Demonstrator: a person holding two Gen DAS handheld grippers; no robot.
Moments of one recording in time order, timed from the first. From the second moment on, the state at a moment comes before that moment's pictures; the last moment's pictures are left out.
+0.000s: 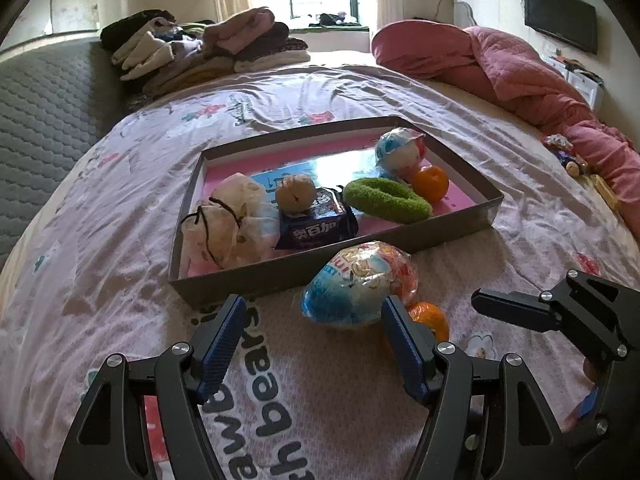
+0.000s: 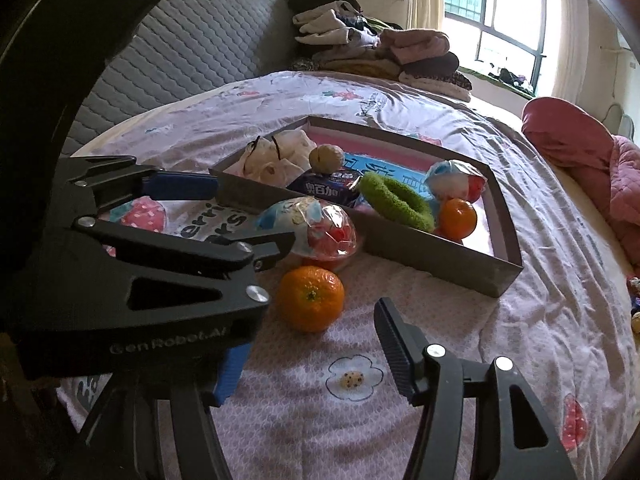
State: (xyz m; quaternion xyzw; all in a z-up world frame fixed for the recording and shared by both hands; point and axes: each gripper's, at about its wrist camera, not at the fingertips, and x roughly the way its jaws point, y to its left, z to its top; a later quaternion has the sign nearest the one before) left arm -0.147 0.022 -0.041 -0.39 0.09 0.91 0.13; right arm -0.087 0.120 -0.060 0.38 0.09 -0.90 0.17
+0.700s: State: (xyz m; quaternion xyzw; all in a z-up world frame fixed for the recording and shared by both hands) left arm -0.180 0.041 -0.052 -0.42 0.04 0.89 0.20; right arm -0.111 0.124 -0.075 0.39 0.05 -0.90 0.19
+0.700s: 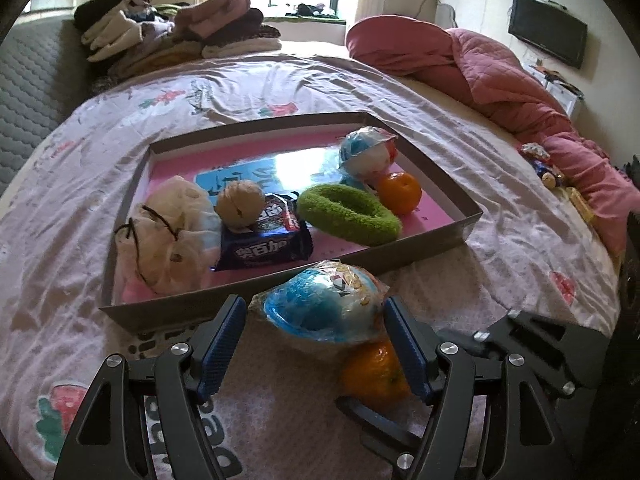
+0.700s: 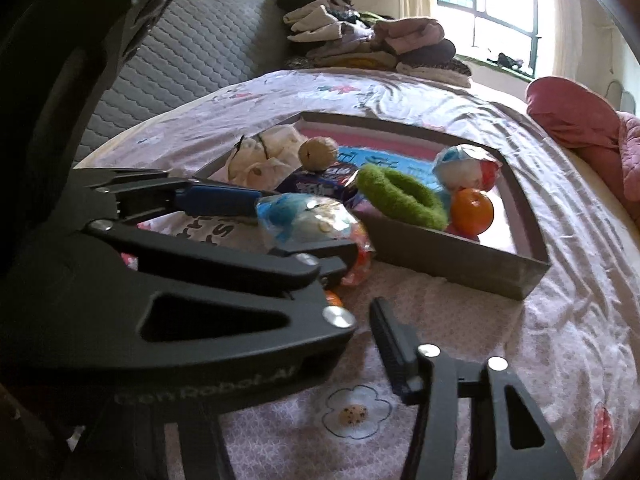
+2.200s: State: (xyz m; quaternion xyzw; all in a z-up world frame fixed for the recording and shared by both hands) left arm -0.140 0.032 0.030 -0.35 0.02 0.92 0.18; right arm -0.084 0.188 0.007 0.32 0.02 -0.94 0.14
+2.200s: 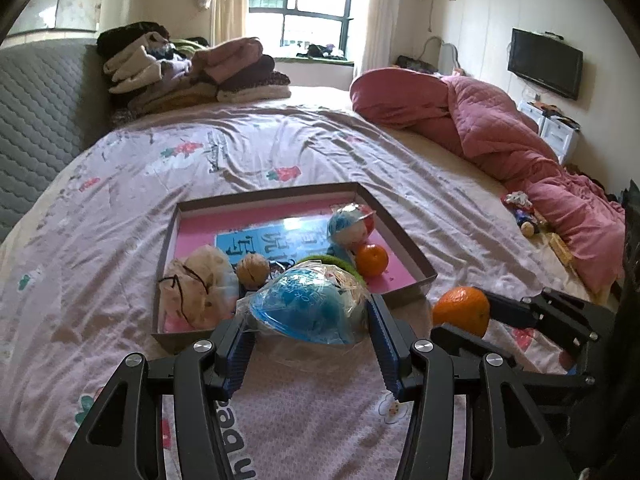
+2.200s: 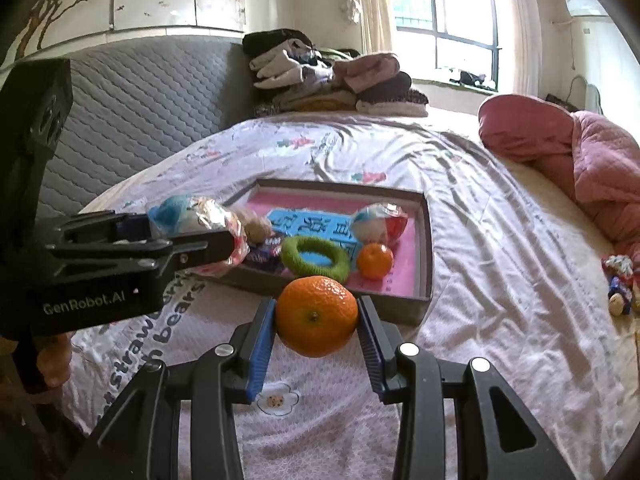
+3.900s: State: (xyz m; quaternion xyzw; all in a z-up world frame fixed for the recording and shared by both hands) left arm -0.192 -0.008 0.062 -0.31 0.03 0.95 0.10; right arm -0.143 0.202 0.068 0.26 0.05 -0.96 0.11
